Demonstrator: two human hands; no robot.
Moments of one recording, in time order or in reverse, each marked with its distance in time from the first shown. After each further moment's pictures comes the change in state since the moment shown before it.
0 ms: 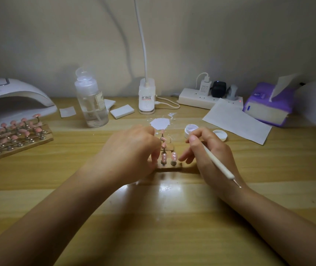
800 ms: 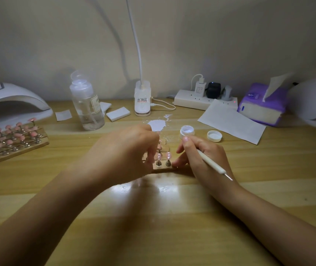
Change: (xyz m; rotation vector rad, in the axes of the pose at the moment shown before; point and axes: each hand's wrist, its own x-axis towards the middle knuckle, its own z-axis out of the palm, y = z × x) left_hand -0.004 -0.003 -0.011 -0.173 0.075 0.107; right_hand 0.000 0.003 0.001 -0.014 0.002 0.004
